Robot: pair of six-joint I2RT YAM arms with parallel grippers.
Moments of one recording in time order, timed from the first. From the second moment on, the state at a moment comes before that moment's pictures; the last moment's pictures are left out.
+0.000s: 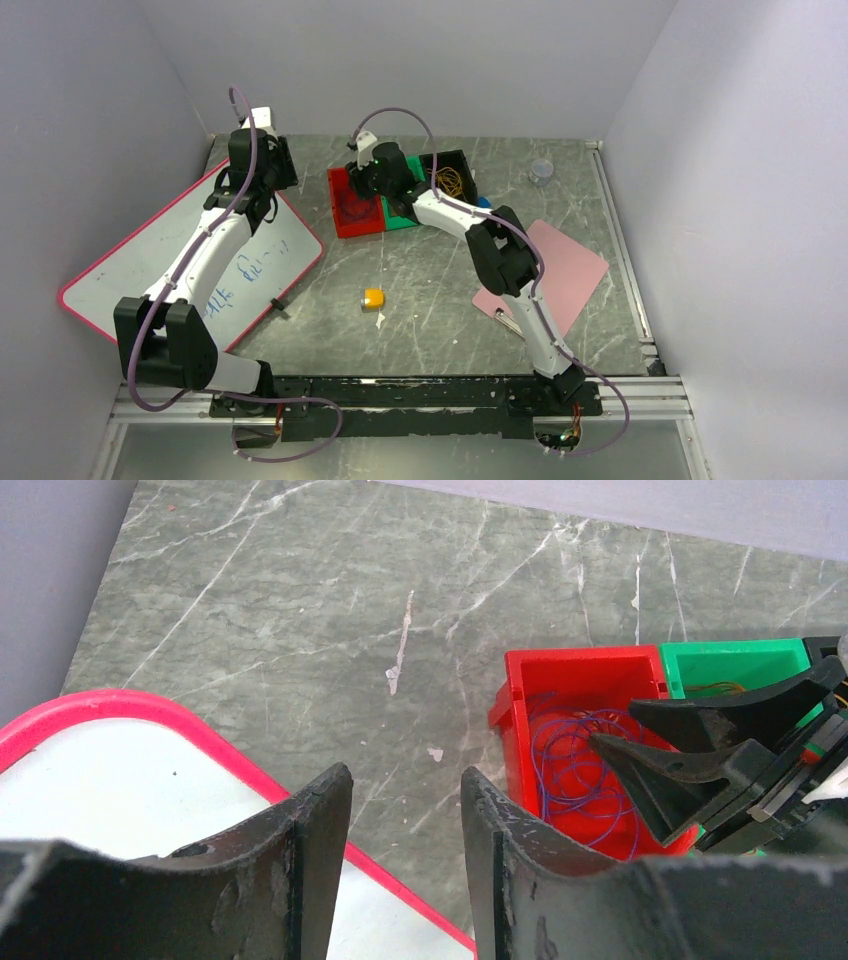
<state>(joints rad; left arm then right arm) -0.13 1.40 1.15 -0.18 -0.20 -0.19 0.70 2.39 1.89 0.16 -0.12 -0.05</state>
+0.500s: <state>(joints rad) -0.13 1.40 1.15 -0.18 -0.21 -0.18 0.70 2.25 1.80 0.17 -0.13 -0.01</state>
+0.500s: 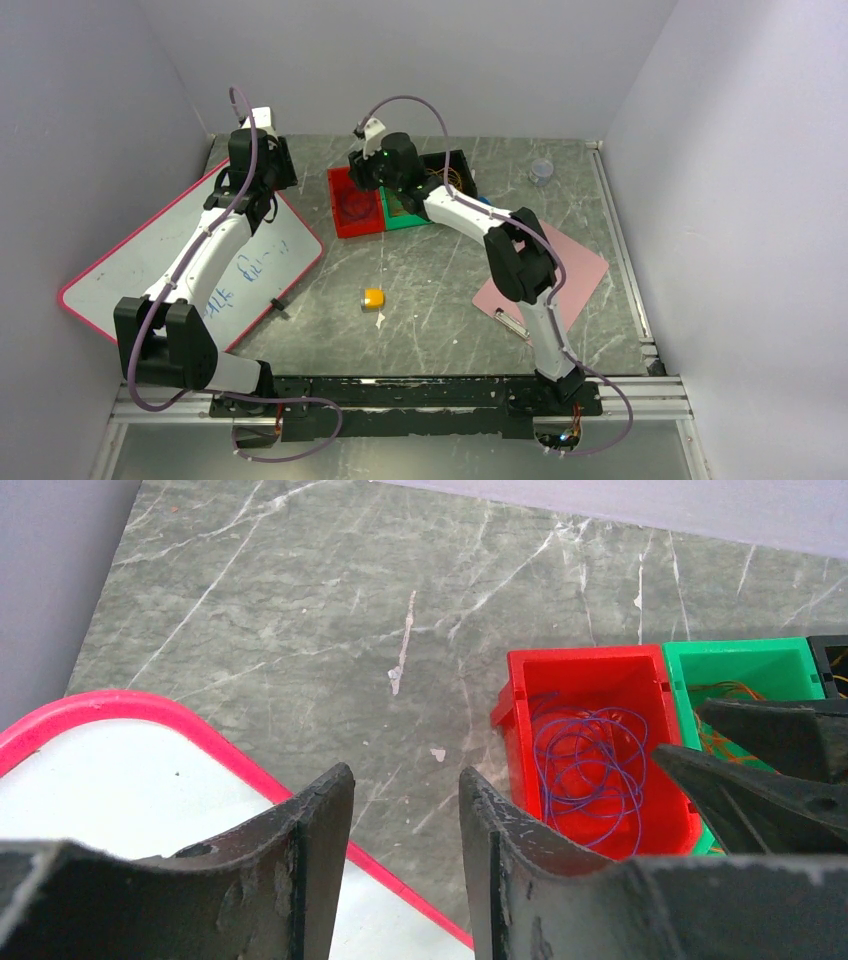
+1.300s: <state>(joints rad) -0.13 1.40 1.15 -0.18 -0.21 -0.18 0.77 2.29 1.78 0.15 -0.21 0.15</state>
